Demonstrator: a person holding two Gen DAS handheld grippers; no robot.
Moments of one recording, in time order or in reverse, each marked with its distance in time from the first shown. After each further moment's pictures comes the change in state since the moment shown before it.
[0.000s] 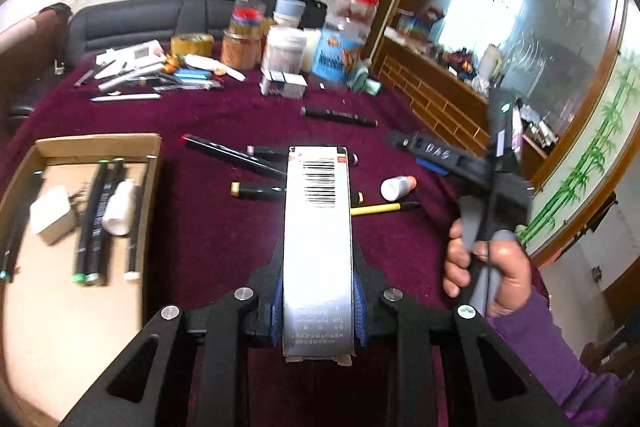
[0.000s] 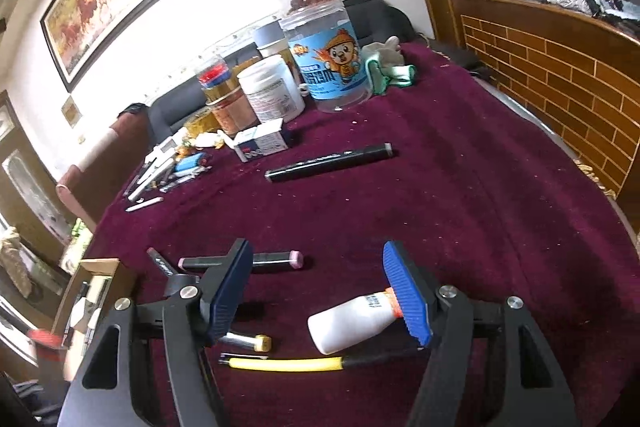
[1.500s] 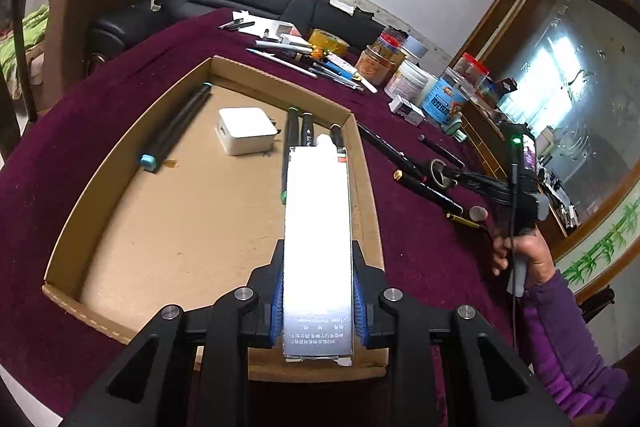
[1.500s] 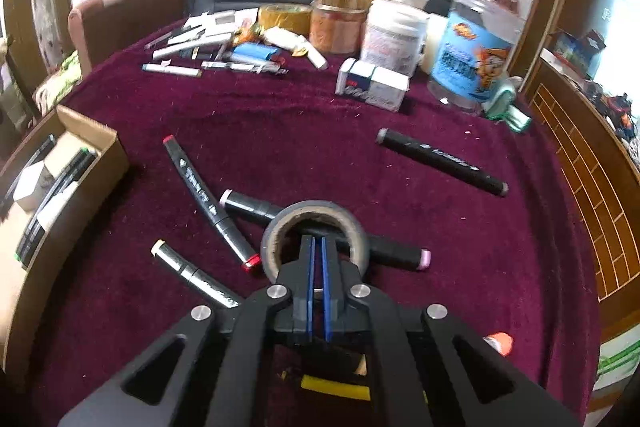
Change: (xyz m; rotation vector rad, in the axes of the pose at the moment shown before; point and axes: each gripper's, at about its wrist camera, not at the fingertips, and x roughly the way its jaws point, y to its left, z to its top) left arm -0.081 0.153 -0.072 -0.331 -0.060 0.095; right arm 0.058 0.123 -0.020 -0.519 0.200 -0.088
